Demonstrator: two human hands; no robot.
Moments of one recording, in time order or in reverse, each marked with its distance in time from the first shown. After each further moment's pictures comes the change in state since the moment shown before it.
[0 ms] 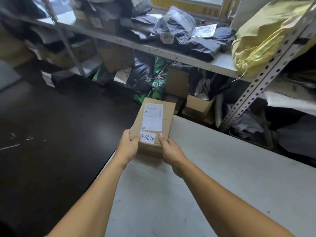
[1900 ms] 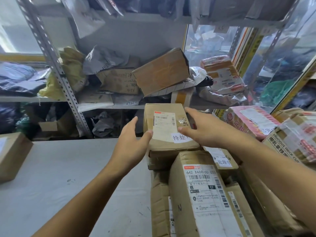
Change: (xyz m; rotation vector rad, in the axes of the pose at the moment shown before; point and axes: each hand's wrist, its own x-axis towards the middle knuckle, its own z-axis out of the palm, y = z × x) left_hand -0.510 0.229 0.422 0.307 -0.385 0.565; right_hand -0.511 0.020 -0.596 -0.939 0.498 -0.243
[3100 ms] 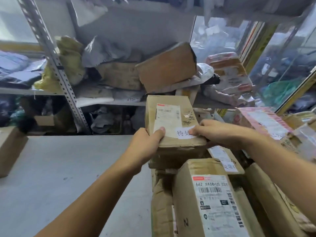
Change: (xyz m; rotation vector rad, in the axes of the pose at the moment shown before) left_hand 0.025 0.003 0.024 -0.268 -0.196 -0.271; right_hand 0.035 0.029 0.008 0.532 -0.295 0.341
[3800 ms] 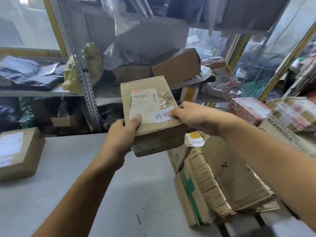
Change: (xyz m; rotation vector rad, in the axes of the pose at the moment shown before) left_hand -0.084 -0.041 -0.187 -0.260 0.045 0.101; right_hand -0.094 -0.153 0.174 -0.054 0.246 -0.031
